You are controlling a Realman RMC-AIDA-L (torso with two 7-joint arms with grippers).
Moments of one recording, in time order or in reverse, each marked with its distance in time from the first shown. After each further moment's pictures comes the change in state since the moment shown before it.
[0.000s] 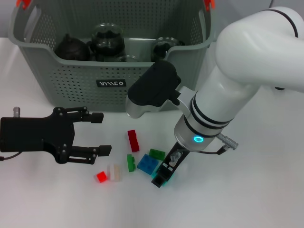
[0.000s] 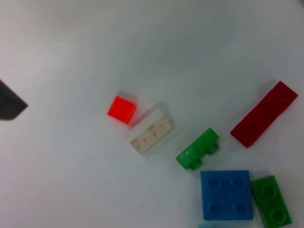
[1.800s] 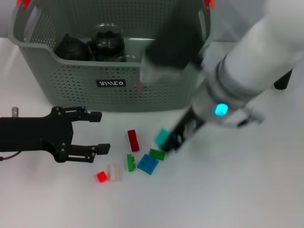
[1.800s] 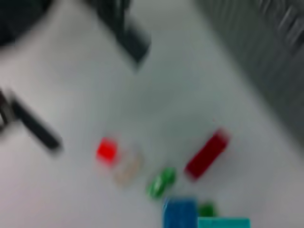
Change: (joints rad) left arm 0.001 0.003 -0.011 -0.012 0.000 -0.007 0.002; right arm -0.162 -0.021 0.204 -0.440 -0.220 -0.249 0.051
